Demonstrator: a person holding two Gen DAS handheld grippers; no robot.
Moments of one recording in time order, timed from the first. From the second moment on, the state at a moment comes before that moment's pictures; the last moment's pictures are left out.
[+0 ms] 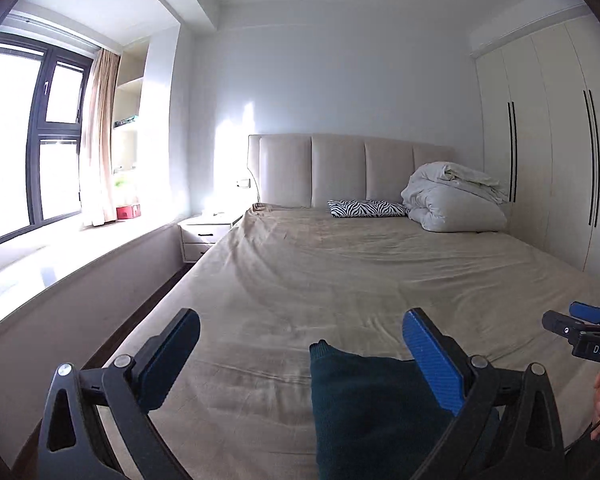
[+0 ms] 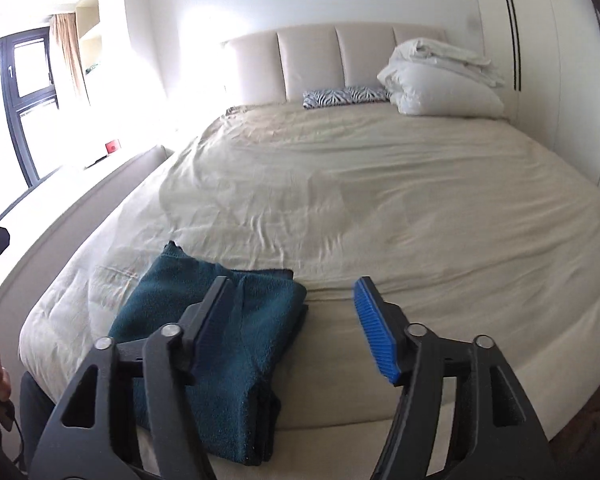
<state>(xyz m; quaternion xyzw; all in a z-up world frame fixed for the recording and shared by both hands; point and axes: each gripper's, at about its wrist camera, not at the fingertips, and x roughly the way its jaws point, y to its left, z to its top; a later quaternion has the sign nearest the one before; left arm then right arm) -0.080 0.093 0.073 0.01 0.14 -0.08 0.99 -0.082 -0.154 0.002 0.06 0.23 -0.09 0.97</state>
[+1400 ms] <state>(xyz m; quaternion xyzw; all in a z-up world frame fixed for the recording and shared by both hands) -0.056 0.078 -0.024 0.03 0.39 -0.05 0.92 -0.067 -0.099 -0.039 0.08 0.40 -0.10 0.91</state>
